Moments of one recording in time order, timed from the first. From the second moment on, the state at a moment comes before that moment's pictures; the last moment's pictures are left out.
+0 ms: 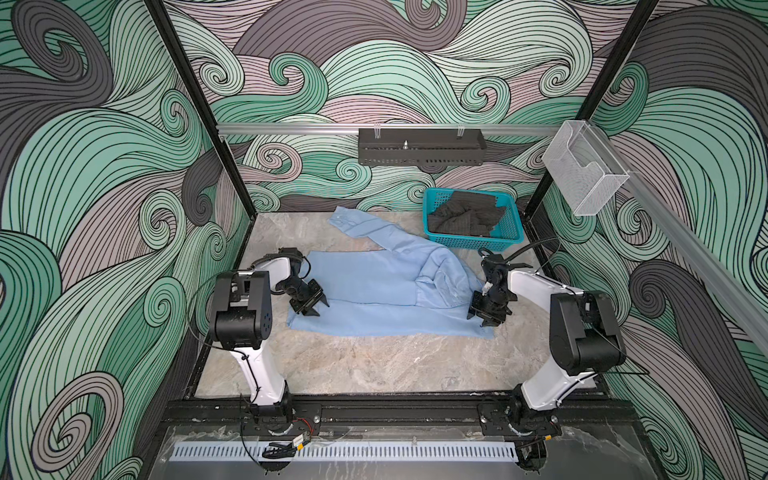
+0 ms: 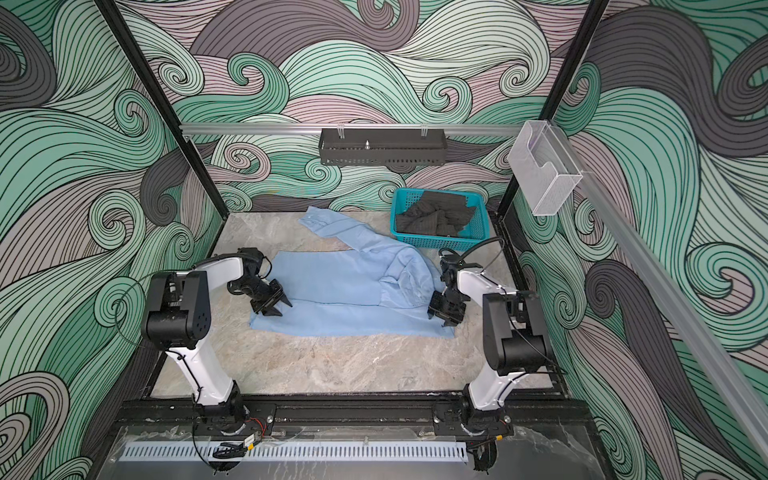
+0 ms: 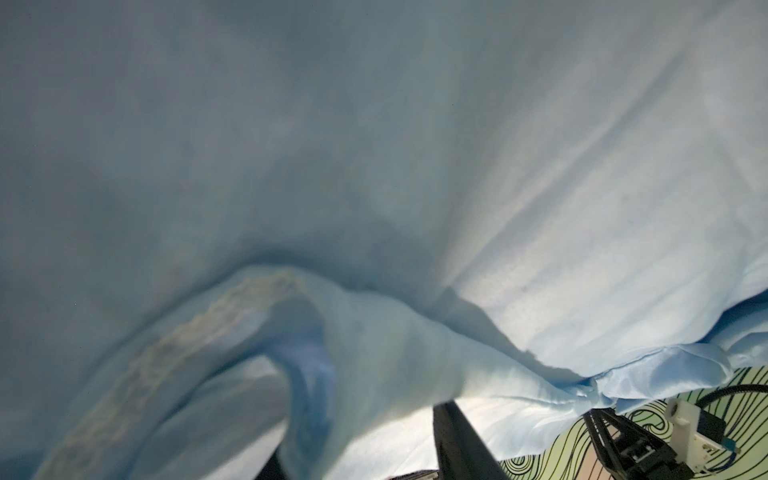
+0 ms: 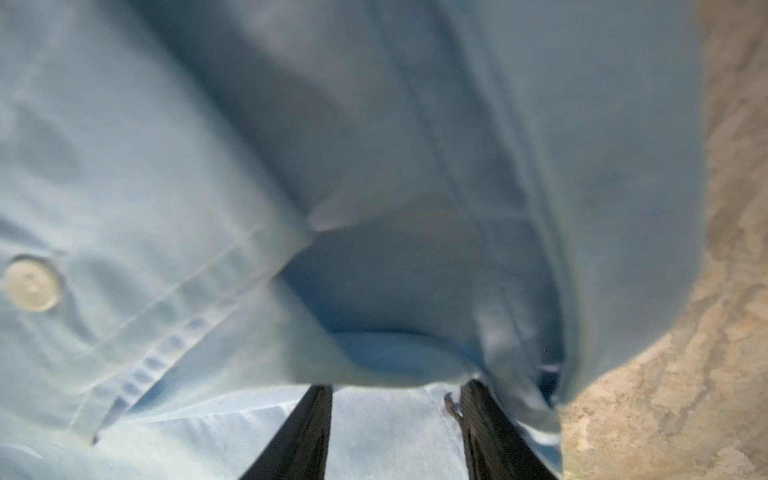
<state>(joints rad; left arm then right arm) 0.06 1.84 1.09 -0.93 0.44 -0.60 0.10 1.69 0.97 -0.89 -0.18 0.48</state>
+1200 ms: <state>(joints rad) -0.24 1.51 1.28 -1.02 0.32 -0.48 0.12 1.91 1.42 -0.90 -0.23 0.40</state>
